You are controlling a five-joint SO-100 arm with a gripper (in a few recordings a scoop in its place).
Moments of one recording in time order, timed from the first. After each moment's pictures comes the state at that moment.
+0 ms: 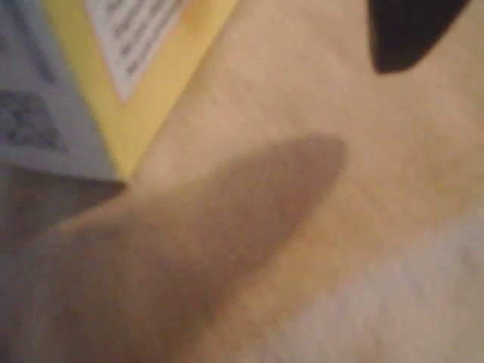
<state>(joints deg) 36.9 34.5 29.4 97.6 -2.6</state>
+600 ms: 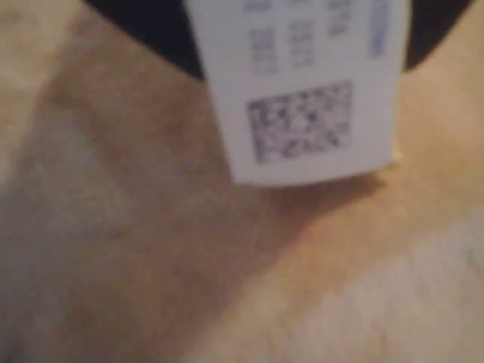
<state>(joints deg) 36.9 34.5 29.3 97.6 -2.6</state>
